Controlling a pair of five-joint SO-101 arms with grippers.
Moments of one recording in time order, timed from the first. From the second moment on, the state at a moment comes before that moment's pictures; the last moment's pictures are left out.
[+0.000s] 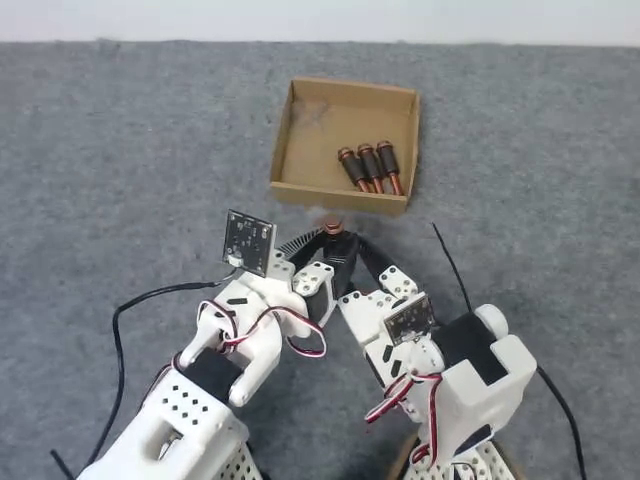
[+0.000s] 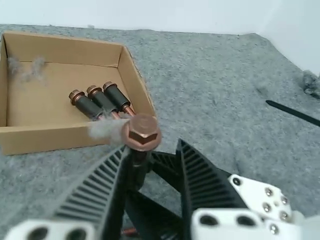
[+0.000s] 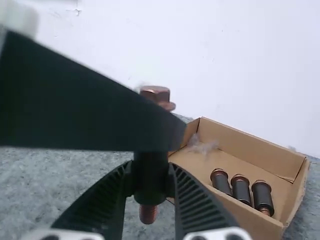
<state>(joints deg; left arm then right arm) 27.4 -67.1 85.5 16.2 22.5 -33.4 12.6 93.5 -98.9 5.4</state>
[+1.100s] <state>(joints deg) 25.7 -67.1 80.3 23.3 22.2 -32.9 12.6 93.5 -98.9 5.2</state>
